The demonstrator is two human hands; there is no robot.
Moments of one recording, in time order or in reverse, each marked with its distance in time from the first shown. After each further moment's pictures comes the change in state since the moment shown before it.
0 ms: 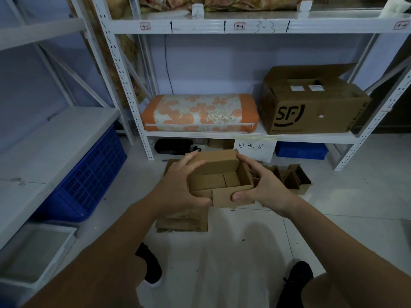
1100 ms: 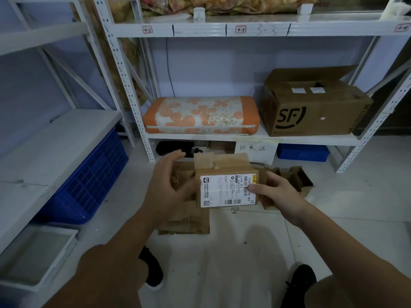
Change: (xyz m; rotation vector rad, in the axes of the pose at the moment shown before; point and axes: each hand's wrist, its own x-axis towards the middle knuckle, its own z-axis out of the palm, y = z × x) left_hand -0.020 -0.004 0.002 -0.209 0.381 0.007; right_hand -0.015 0.020 -0.015 0.150 0.154 0.127
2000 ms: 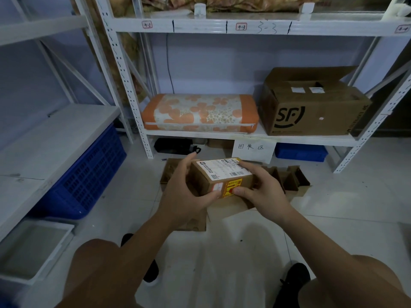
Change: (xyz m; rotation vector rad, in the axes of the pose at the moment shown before) left_hand -0.009 0.002 0.046 -0.108 0.011 -0.026; right_hand 0.000 0.001 0.025 -0.378 0.112 -0.308
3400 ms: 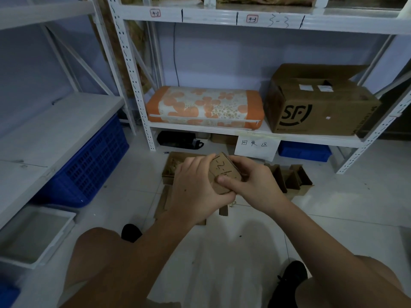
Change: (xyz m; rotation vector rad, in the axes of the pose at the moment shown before) left_hand 0.001 0.020 0.021 0.572 0.100 0.119; right_hand 0.005 -0.054 0.020 -0.065 -0.065 -0.044
